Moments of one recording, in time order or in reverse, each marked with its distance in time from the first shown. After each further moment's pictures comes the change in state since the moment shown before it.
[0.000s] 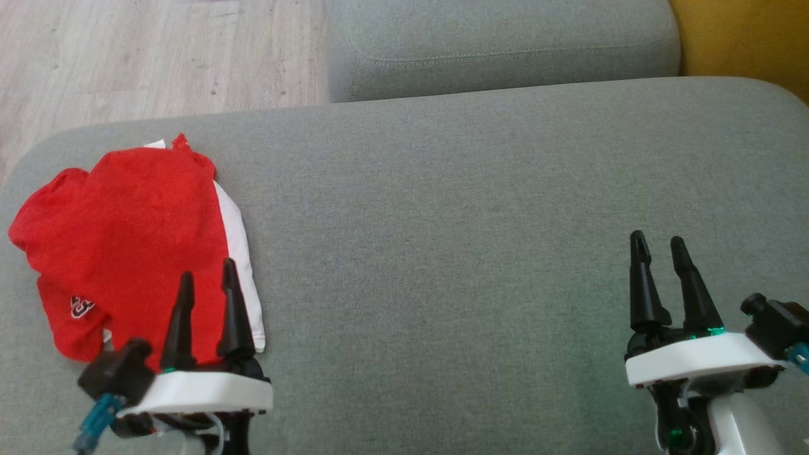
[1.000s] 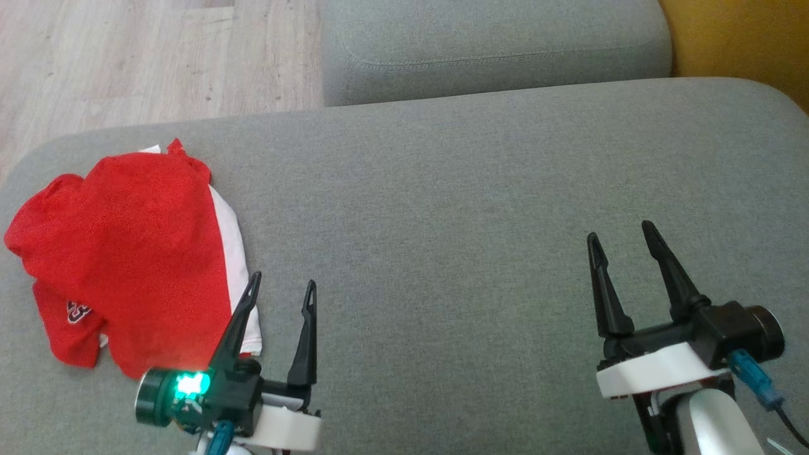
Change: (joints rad) left arm -0.053 0.188 -0.358 0.003 0.354 0.269 -0.086; right arm 0.000 -0.001 0.048 -0.042 -0.454 0.000 -0.088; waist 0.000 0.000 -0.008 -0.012
